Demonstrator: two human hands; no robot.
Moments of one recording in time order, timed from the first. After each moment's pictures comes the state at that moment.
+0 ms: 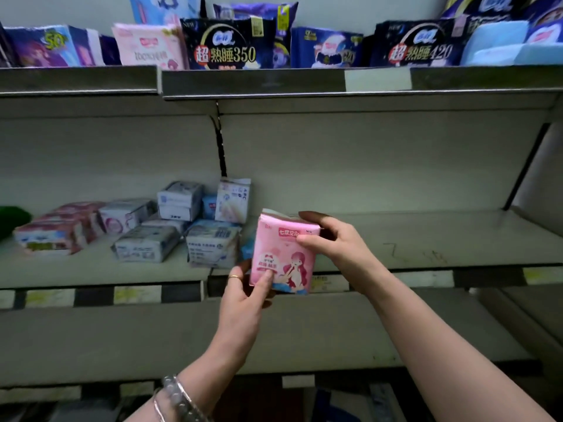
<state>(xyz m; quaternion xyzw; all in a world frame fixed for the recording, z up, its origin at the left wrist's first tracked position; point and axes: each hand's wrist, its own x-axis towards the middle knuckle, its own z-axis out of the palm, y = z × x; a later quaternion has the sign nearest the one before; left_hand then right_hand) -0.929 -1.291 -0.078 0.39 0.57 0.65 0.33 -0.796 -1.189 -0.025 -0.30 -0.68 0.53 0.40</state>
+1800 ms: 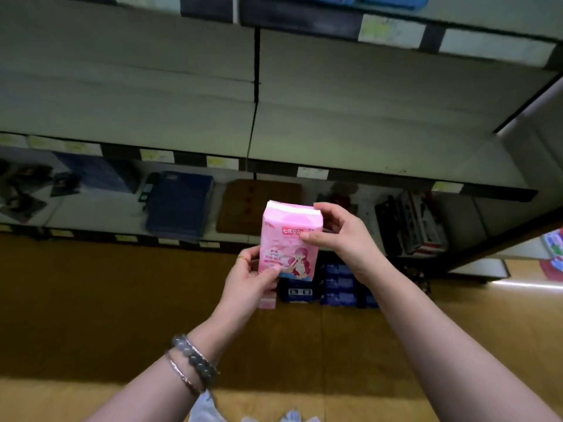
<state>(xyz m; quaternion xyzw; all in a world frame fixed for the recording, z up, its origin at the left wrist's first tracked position) -0.898 -1.522 -0.332 0.25 0.66 0.48 0.52 -0.766 -1.400 -0.301 -0.47 -0.63 0.58 0.20</state>
